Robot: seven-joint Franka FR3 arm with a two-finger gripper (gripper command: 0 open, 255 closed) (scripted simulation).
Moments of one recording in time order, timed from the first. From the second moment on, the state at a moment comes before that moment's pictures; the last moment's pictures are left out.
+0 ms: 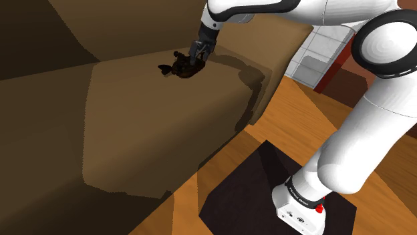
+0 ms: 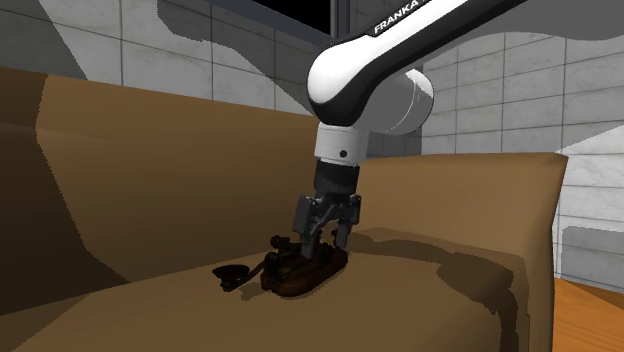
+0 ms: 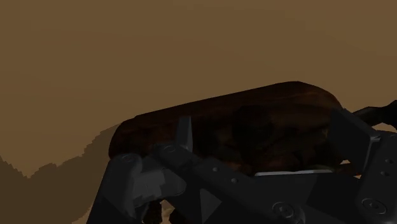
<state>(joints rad) 0.04 0.13 -0.02 -1.74 0.07 2.02 -0.17</state>
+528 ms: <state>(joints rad) 0.04 0.13 -0.02 -1.74 0.07 2.02 -0.17</state>
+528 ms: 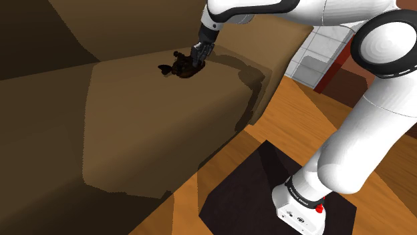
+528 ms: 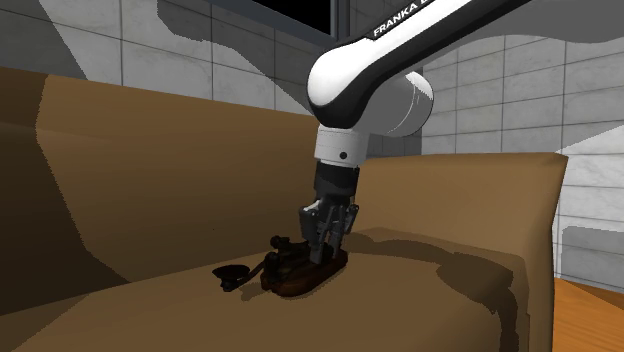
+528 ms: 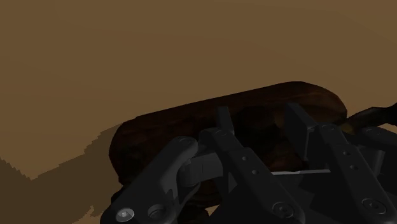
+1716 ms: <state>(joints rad) 0.04 0.14 -0.02 -1.55 0.07 1.84 -0.16</state>
